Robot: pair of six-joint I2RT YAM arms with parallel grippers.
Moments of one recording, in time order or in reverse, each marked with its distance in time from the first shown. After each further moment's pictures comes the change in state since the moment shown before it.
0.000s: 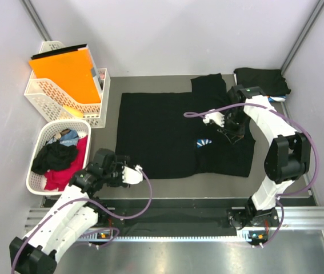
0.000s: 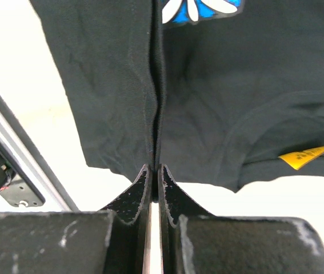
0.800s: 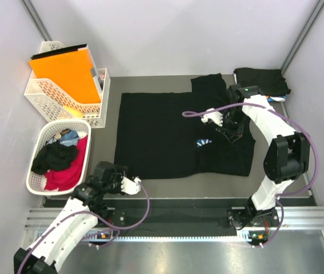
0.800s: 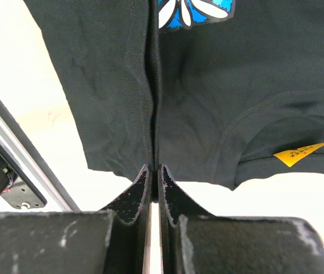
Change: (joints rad) left arm -0.001 -0.215 -0.272 0.065 -0.079 0.081; right arm 0.021 0.005 0.028 0.000 0.015 0.036
